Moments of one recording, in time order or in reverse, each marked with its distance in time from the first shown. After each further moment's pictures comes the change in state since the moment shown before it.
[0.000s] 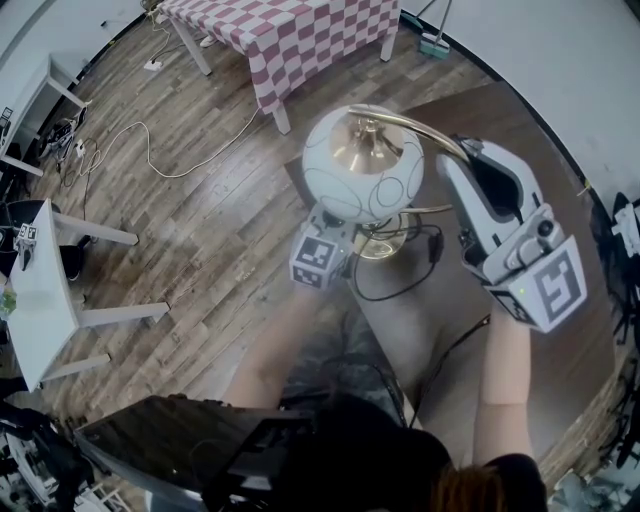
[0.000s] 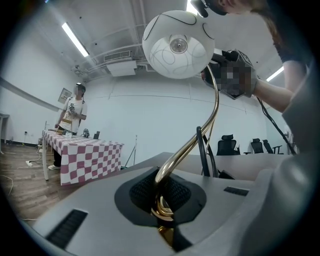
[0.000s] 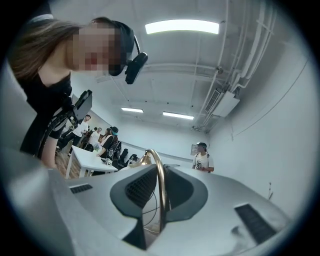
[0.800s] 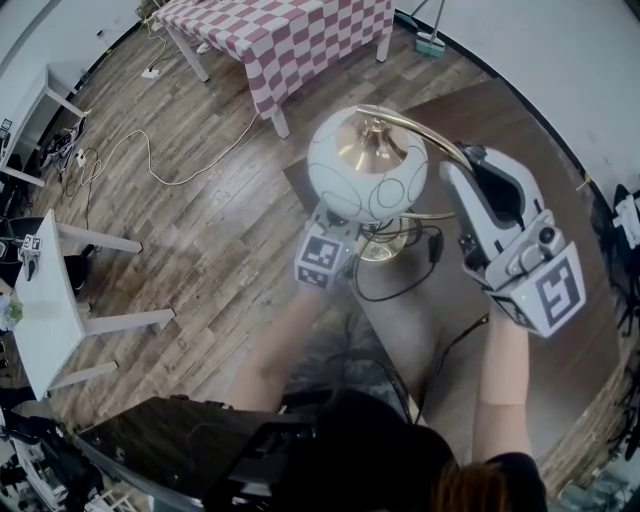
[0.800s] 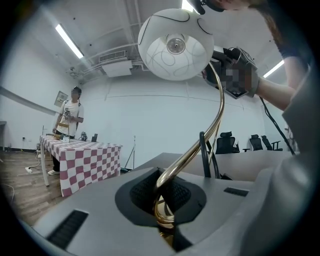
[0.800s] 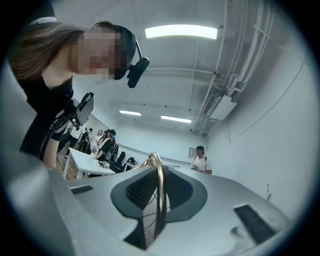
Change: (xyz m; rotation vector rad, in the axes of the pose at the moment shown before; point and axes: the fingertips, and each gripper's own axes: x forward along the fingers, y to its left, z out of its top) left arm 0.008 -0.004 0.016 0.039 0.004 -0.007; right arm -0.011 -0.002 0.008 0.008 -0.041 -0.027
